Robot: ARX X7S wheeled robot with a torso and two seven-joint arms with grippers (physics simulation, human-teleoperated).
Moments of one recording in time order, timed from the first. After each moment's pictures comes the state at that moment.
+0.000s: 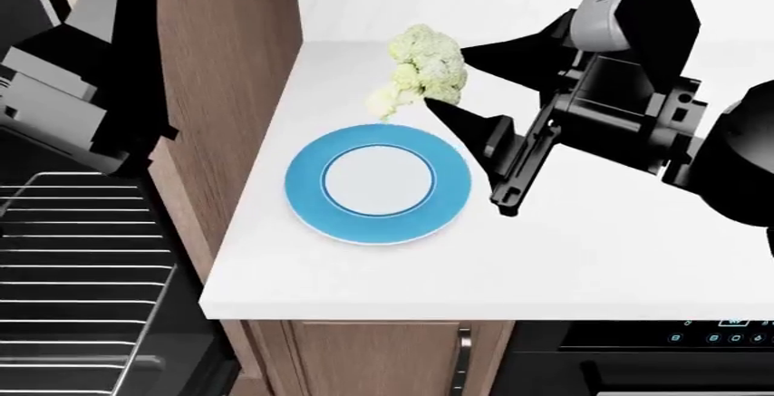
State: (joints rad) left arm -0.85 -0.86 -0.09 0.89 -1.10 -0.70 -0.29; right arm 1.29 0.85 -0.68 -0.34 0.96 0.68 -0.33
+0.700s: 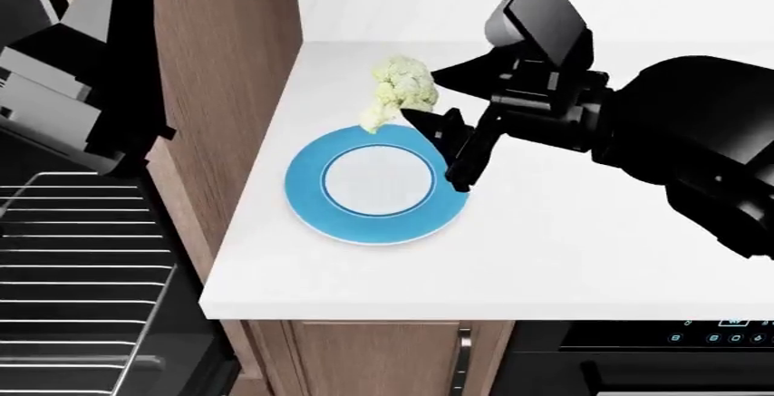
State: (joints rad) left arm -0.84 -0.87 -0.09 0.89 -1.10 -0.68 -0.29; right arm 1.38 0.65 -0.81 -0.07 0.87 0.79 -0.37
